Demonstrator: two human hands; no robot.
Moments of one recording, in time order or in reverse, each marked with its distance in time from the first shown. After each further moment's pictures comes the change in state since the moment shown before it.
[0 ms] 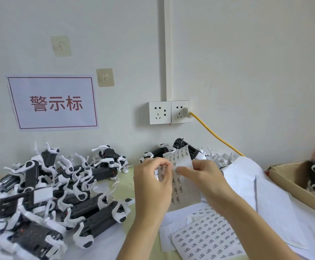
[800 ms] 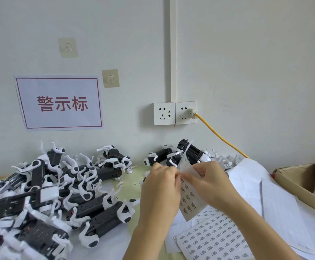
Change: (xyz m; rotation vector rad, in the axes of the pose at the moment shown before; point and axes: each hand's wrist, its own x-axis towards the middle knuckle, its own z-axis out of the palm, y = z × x) left_hand -0.003 0.000 -0.001 0.306 -0.221 0.119; right_hand 0.002 0.007 -0.001 -0.383 0.024 -0.187
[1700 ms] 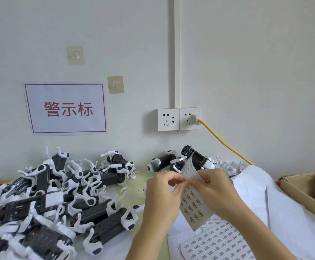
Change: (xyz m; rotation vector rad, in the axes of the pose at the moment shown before) left_hand 0.006 -0.012 0.001 -0.367 -0.008 -0.179; right_hand -0.003 -0.007 0.000 -0.044 0.033 0.042
